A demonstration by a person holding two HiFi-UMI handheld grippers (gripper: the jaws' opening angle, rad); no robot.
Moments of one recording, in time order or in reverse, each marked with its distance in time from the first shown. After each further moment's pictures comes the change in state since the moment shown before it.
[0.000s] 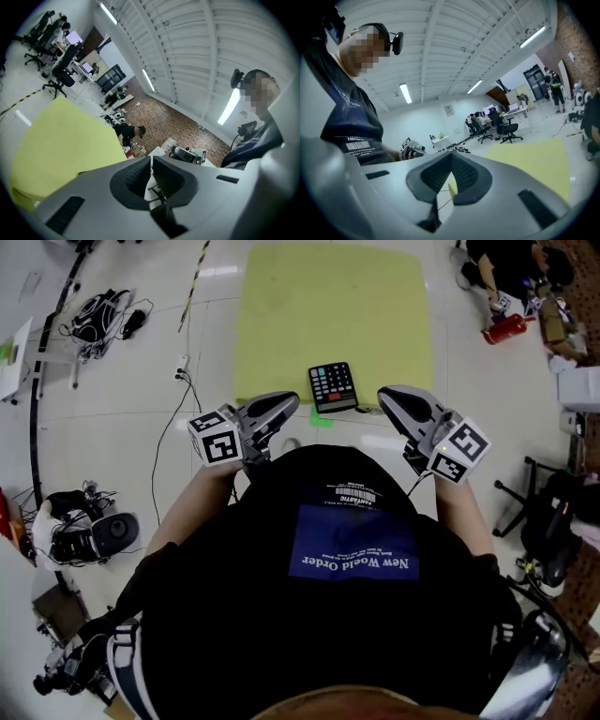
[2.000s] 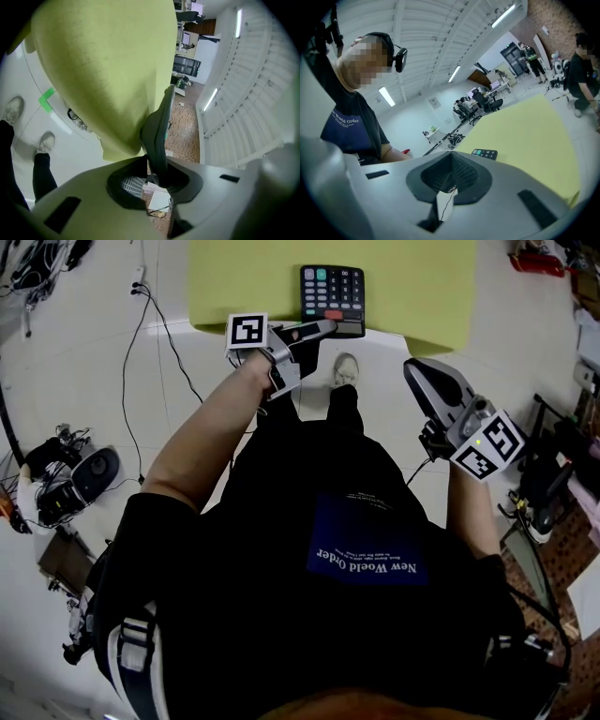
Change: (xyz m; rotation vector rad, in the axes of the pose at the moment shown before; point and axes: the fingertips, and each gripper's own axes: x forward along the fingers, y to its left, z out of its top) left arm 0.107 0.176 -0.171 -1.058 0.109 -0.051; right arm -0.004 -0.050 -0.126 0.290 0.131 -0.091
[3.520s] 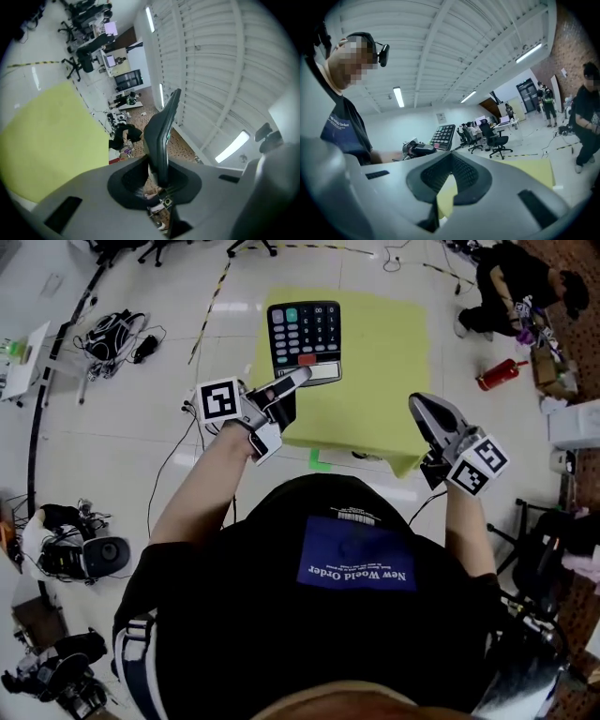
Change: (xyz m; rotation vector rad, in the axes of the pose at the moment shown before) left arm -0.079 -0.352 -0.014 0.664 -0.189 -0.183; right arm -0.036 0.064 0.194 -0.323 -0.251 -0.027
